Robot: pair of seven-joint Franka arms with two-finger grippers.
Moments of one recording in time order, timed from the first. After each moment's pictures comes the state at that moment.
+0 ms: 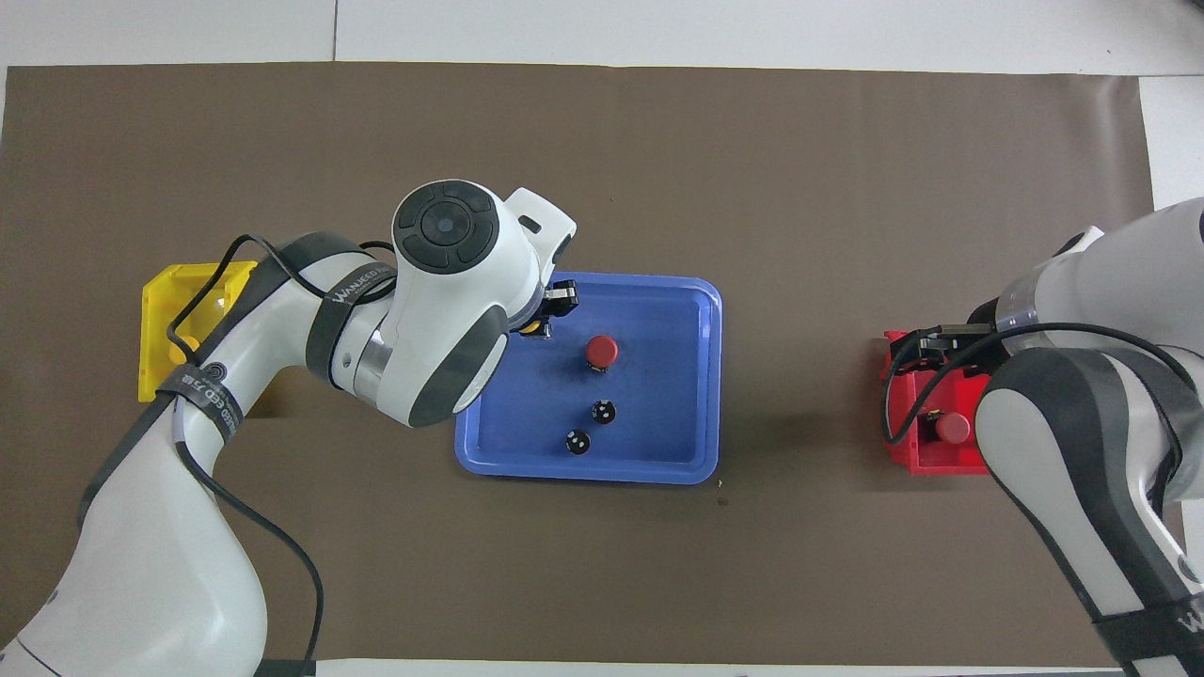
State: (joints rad) left arm -0.55 0.33 -0.09 -1.75 -0.01 2.08 -0.71; right arm 0.23 -0.12 -0.19 -2.18 0.04 1.96 0.07
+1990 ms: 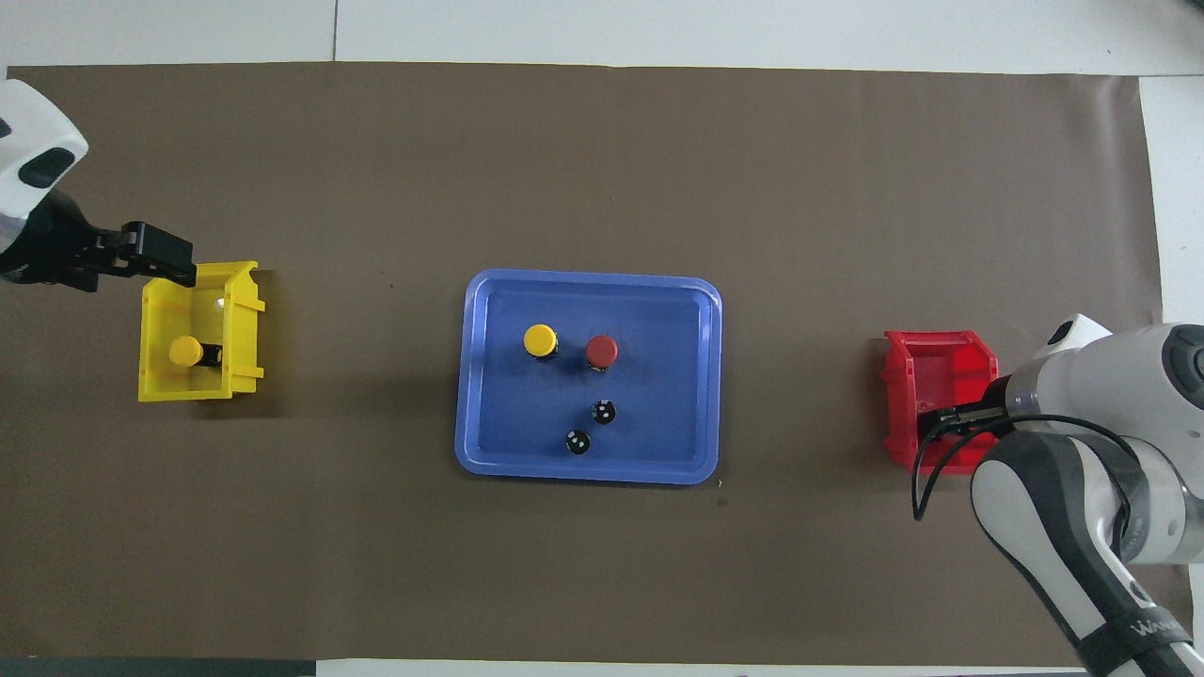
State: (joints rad) left arm -0.07 0.02 -0.01 -1.66 -0.01 1.63 -0.03; right arm 0.13 -0.17 -0.18 -2.46 -0.03 2.18 -0.13
